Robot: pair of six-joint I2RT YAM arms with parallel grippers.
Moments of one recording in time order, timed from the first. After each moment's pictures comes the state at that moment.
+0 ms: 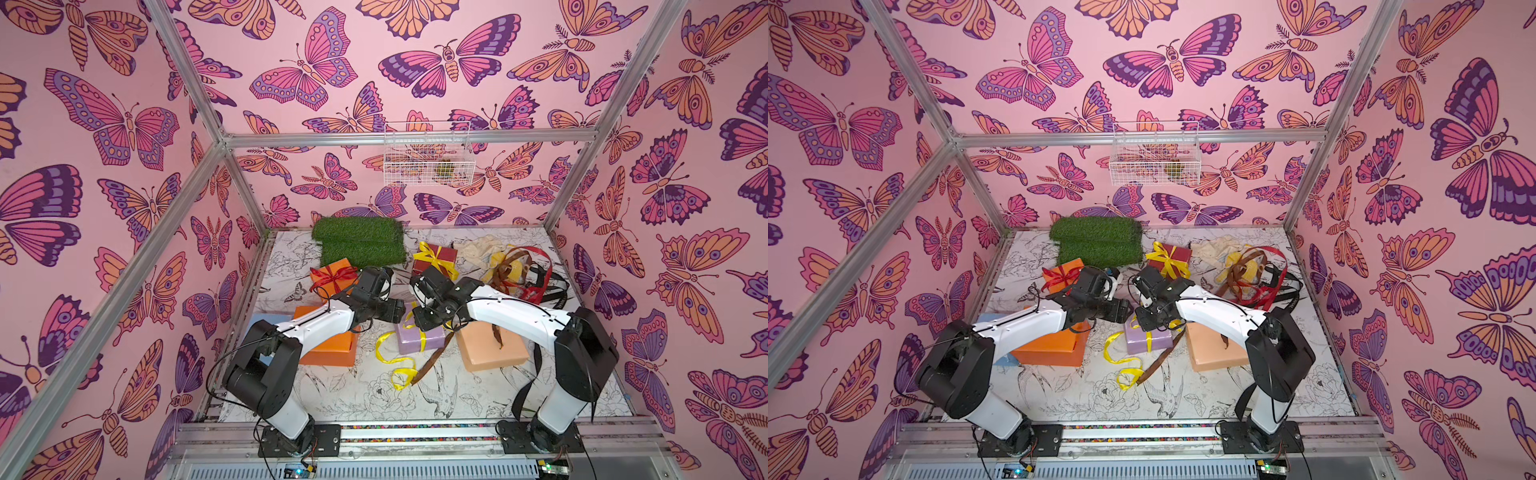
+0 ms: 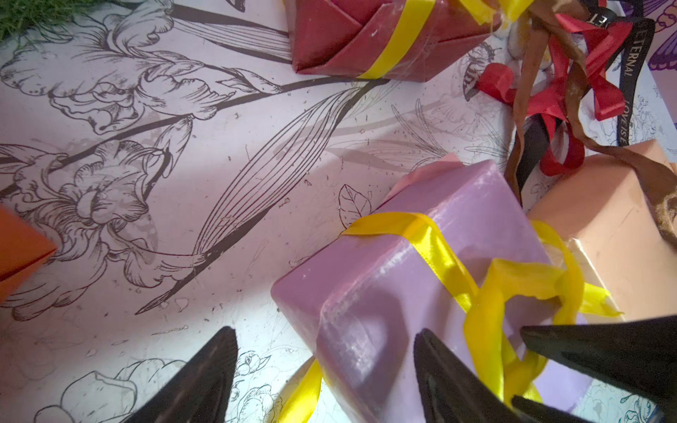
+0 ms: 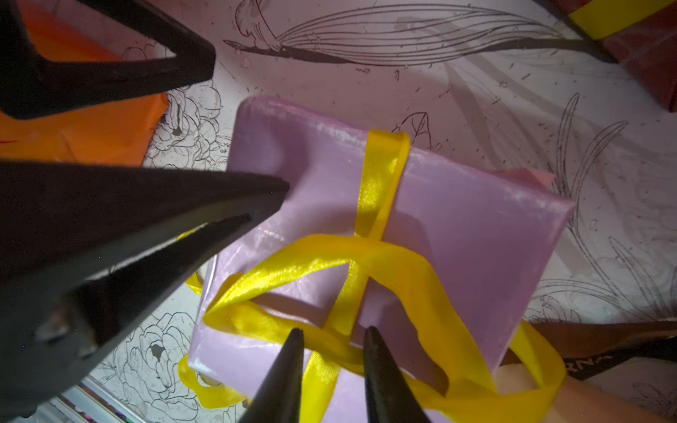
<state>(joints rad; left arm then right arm) -0.55 1.61 0.97 -0.25 0.19 -0.27 0.79 1.73 1.30 -0.73 -0.06 0.34</state>
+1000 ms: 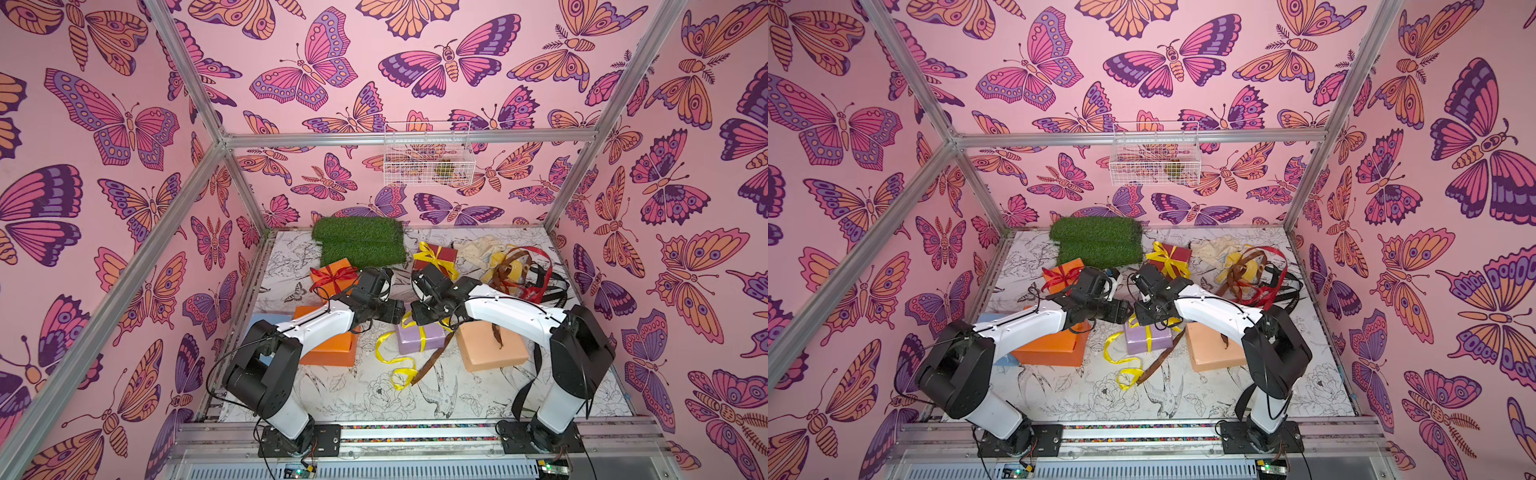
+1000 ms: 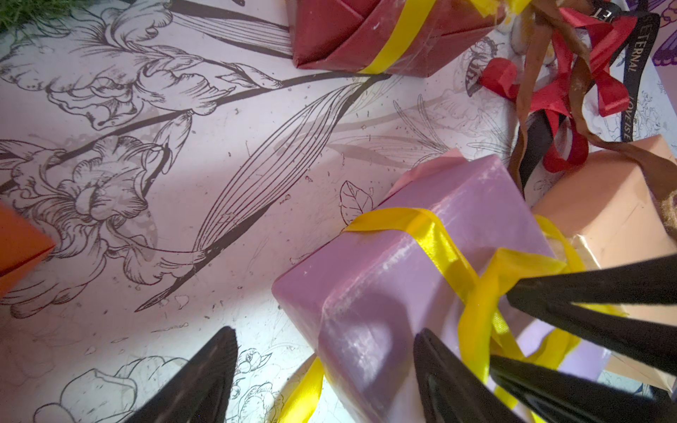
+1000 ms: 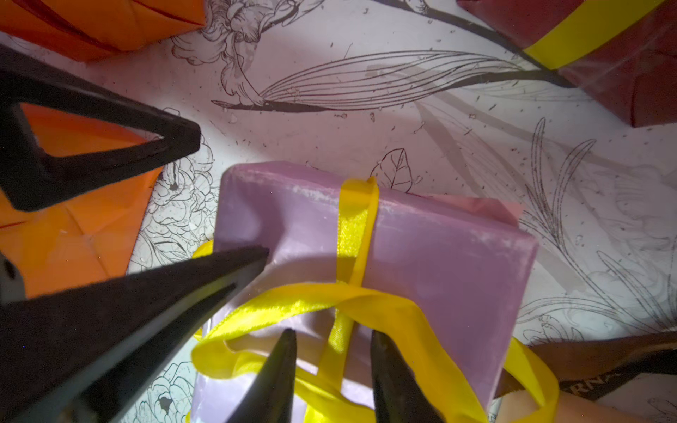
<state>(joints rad) -0.55 1.60 0.96 -0.25 0.19 -0.26 0.78 1.75 1.31 -0.66 -0.01 0.44</state>
